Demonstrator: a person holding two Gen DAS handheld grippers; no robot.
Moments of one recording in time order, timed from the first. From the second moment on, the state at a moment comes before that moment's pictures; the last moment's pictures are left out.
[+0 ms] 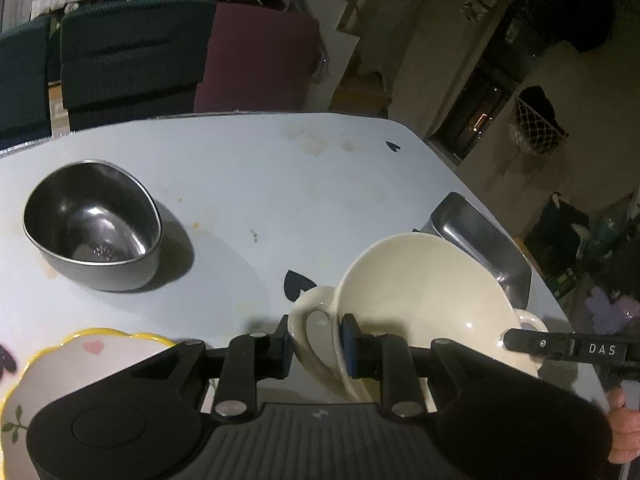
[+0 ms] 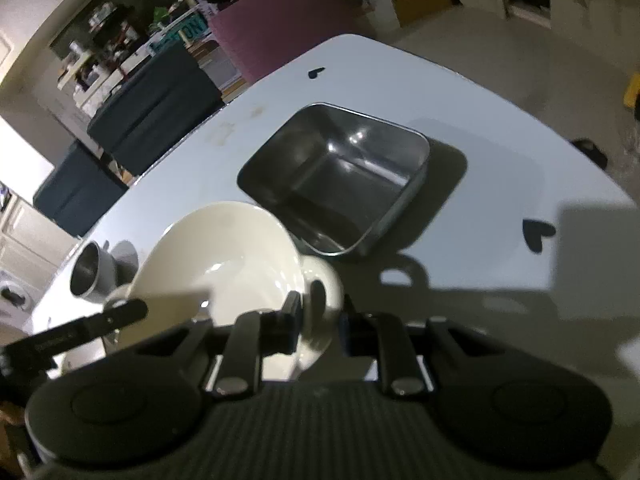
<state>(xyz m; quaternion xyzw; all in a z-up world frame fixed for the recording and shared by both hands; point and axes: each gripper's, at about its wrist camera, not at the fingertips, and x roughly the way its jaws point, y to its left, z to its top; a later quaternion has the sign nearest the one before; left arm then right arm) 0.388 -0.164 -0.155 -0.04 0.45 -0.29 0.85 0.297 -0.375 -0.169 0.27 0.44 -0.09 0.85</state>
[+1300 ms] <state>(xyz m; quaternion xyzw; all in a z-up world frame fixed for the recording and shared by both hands) 0.253 -0.046 -0.039 -0.03 0.36 -0.20 0.91 0.240 -0.283 -0.089 0.19 0.39 0.01 0.90</state>
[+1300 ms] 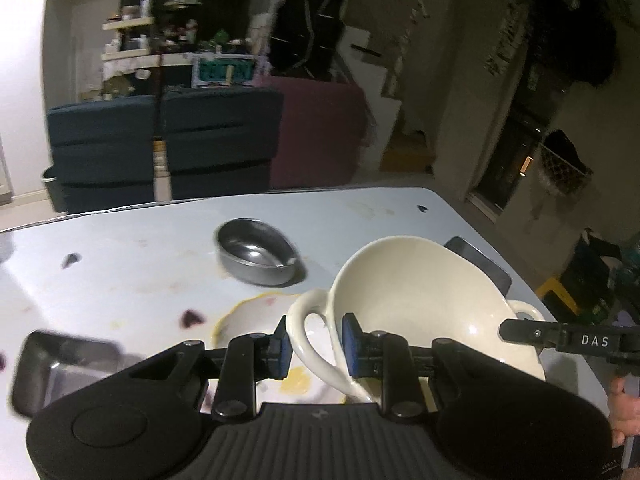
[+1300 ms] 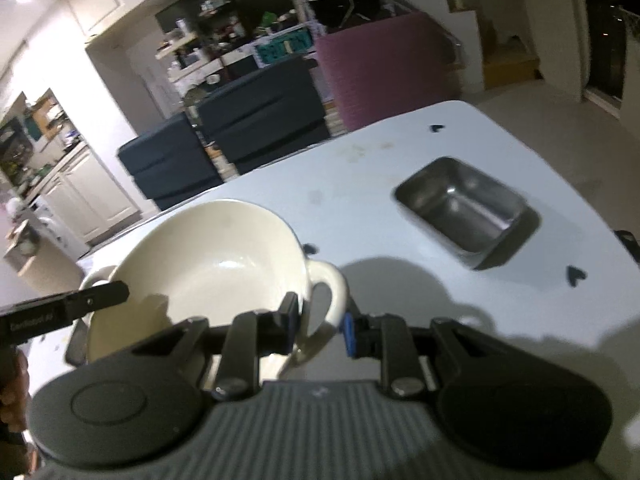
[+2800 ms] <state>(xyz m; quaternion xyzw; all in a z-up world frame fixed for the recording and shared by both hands) 0.151 0.126 -0.120 -0.14 0.44 -0.10 0.88 0.228 -0.107 -0.117 0.09 0.49 0.14 0.85</state>
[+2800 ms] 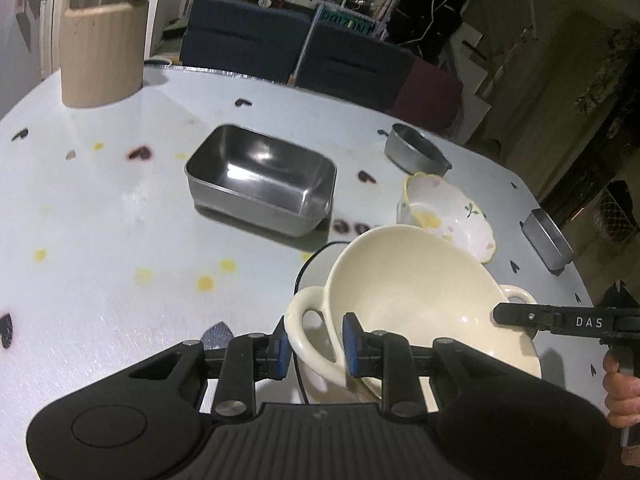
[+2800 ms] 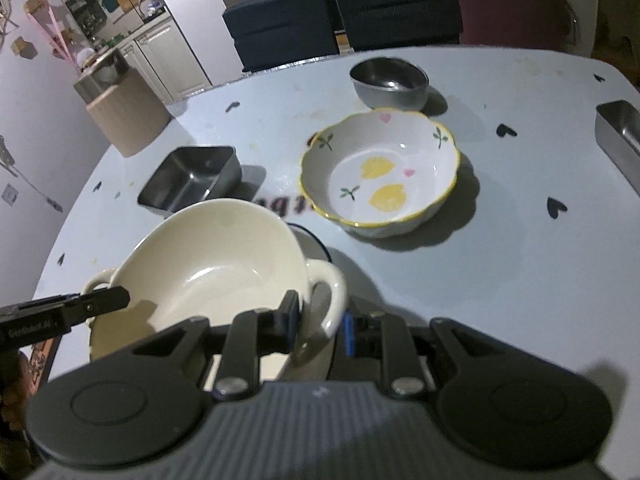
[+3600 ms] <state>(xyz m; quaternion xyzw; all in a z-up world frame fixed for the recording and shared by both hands) 0.158 0.125 -0.135 -0.13 0.46 -0.09 0.87 0.238 -0.097 -0.134 0.08 0.52 0.13 0.84</state>
